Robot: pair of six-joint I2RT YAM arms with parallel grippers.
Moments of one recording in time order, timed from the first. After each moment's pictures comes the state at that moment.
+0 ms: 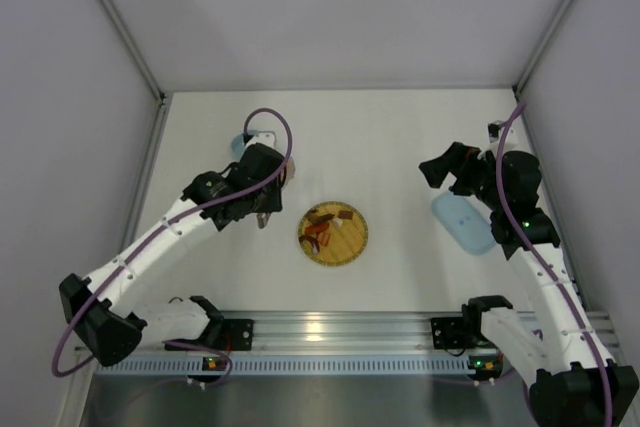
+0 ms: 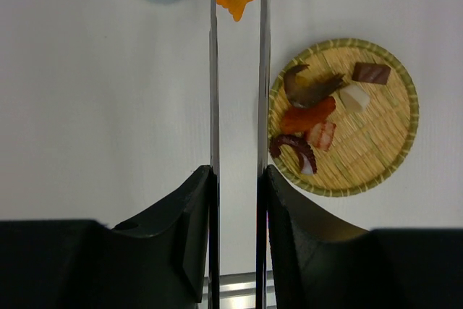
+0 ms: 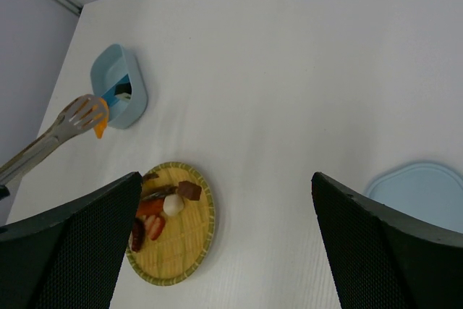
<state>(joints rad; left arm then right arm) -0.73 1.20 1.20 -0.90 -0.35 -0.56 0.08 0.82 0.77 -0.26 -0.31 0.43</state>
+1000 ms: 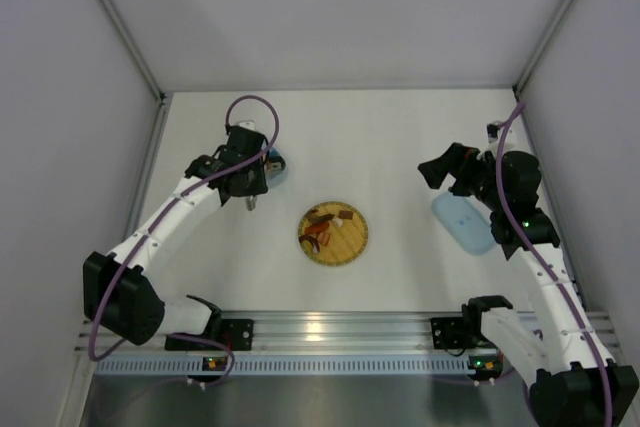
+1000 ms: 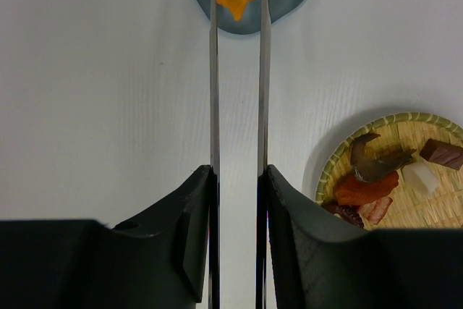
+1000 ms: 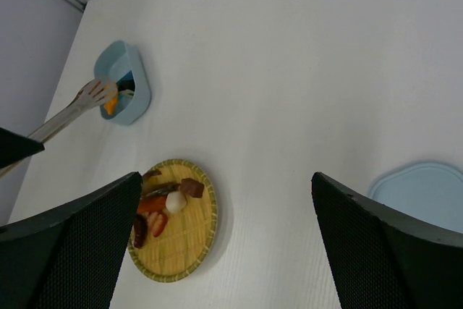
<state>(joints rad) -0.43 1.34 1.16 -0.75 -0.28 -0.47 0.08 0.82 0.77 -0.26 -0.33 0.43</state>
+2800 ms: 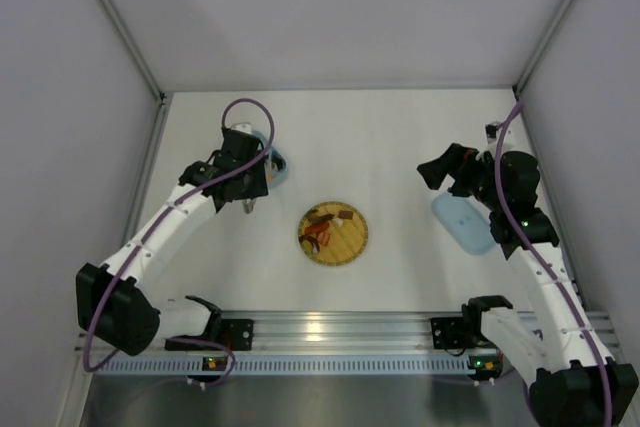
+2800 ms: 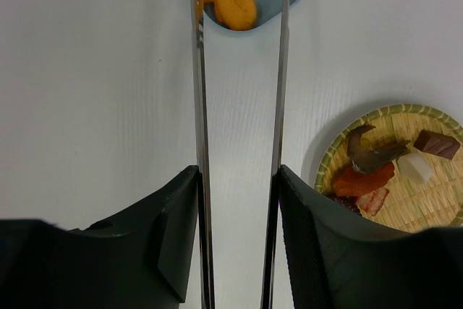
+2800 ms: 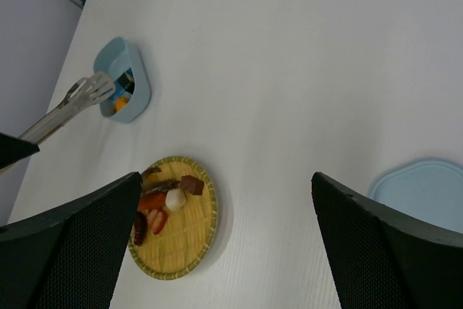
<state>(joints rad) -0.43 1.28 1.12 -0.74 -0.27 -0.46 0.08 0.83 0.76 -0.25 -0.33 0.43</state>
